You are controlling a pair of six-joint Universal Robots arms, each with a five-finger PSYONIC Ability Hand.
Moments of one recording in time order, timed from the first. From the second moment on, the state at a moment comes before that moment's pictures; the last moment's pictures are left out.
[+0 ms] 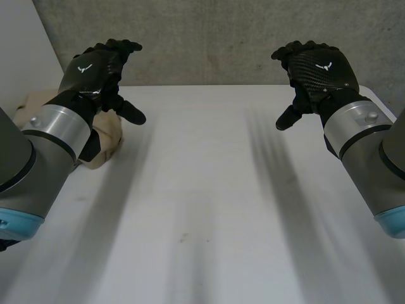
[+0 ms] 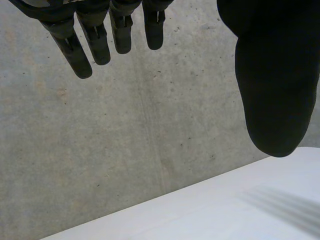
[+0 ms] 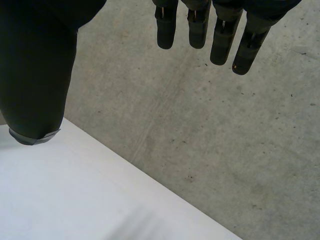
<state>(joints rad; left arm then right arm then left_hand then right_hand) 4.30 -1.71 -1.53 3.34 -1.54 3.04 2.02 -1.37 1.44 -0.14 1.53 2.98 0.21 0.21 0.21 0.20 0.05 0.20 0.22 0.22 0.24 0.07</state>
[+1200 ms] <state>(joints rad) 4.19 -1.98 -1.19 3.50 -1.53 3.38 1.94 -1.37 1.43 -0.14 1.53 2.96 1.02 1.06 1.05 1.08 0.87 0.20 0.22 0.22 0.24 0.07</state>
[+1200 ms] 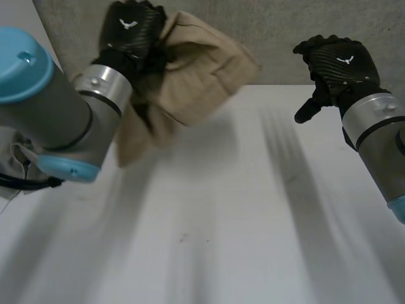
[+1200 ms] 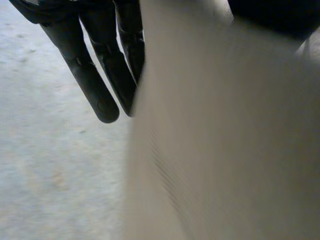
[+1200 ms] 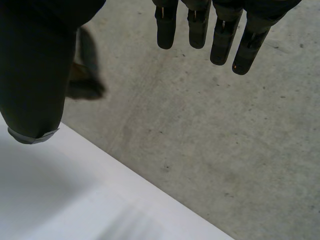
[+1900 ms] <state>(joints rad) 4.23 -1.88 -1.59 3.27 -1.53 3.24 1.93 -1.35 1.45 0.18 1.50 3.07 0.19 0.20 0.21 0.20 0.05 0.20 0.22 0.22 0.24 0.07</state>
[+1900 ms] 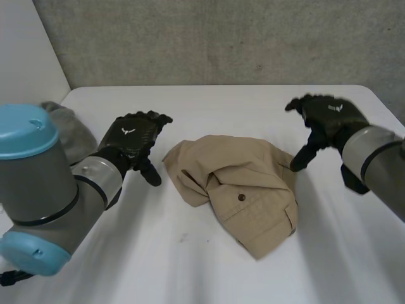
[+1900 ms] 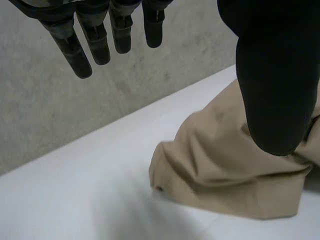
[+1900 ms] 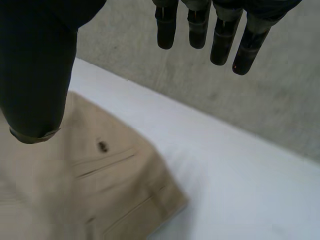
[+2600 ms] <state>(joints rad) 4.11 -2.04 -1.18 3.31 -1.57 3.27 1.94 -1.31 1.38 0.00 1.44 2.82 1.14 1.19 1.19 1.20 0.98 0.98 1.16 1.18 1.18 0.98</state>
